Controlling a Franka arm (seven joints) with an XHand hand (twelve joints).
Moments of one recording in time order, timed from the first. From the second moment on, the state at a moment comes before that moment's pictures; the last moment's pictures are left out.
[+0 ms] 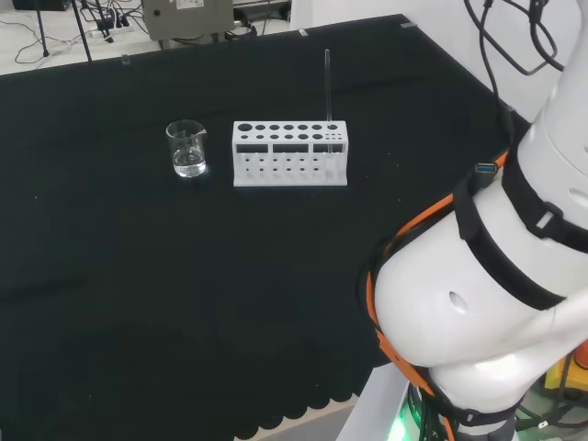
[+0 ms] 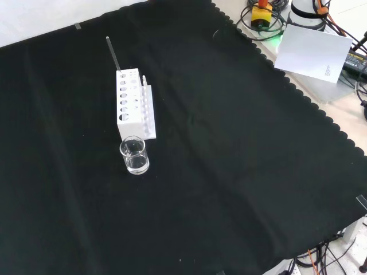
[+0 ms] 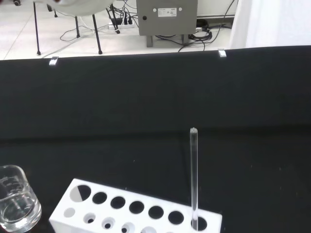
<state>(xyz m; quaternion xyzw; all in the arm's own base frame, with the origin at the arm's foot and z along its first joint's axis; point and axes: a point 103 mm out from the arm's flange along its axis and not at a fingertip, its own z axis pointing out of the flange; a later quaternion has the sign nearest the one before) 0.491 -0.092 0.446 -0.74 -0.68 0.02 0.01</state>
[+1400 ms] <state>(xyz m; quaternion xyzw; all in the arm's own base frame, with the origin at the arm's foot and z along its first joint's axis) 0.553 -0.117 0.362 -0.71 -0.70 0.03 0.05</state>
